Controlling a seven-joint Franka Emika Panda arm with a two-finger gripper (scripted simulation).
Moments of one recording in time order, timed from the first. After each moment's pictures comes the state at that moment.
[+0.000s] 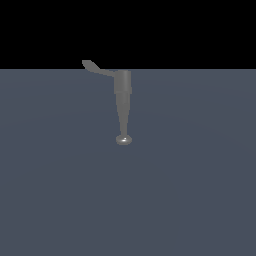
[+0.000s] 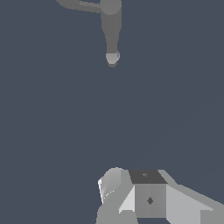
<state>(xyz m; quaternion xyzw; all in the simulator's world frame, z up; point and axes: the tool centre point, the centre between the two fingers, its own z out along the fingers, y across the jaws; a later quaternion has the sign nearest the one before) -0.251 -0.010 0.492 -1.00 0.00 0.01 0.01</state>
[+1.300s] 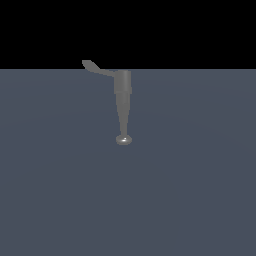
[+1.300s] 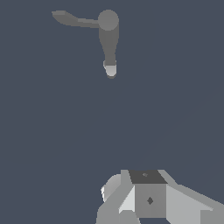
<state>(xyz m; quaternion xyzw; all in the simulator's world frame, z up) -0.222 0.002 0.497 -1.00 0.03 0.00 0.00</state>
